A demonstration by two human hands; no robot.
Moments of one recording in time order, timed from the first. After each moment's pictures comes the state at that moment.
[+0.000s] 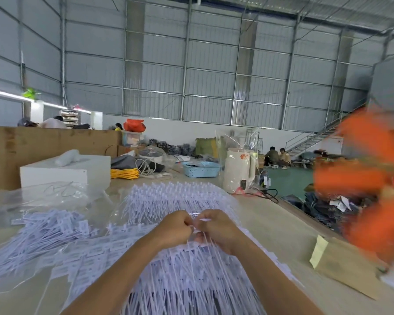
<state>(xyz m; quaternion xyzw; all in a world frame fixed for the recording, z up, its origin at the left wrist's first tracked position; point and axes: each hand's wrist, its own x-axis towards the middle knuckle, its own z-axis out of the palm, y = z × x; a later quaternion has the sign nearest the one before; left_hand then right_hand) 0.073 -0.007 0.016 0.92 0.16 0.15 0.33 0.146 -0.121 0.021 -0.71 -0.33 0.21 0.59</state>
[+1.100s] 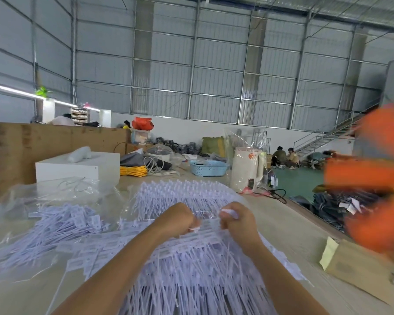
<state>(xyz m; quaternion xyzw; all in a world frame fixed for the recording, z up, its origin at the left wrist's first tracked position) 0.060 0.001 0.032 0.89 0.21 0.14 0.39 0.168 -0.134 0.005 -0.72 -0.36 -0.06 0.59</state>
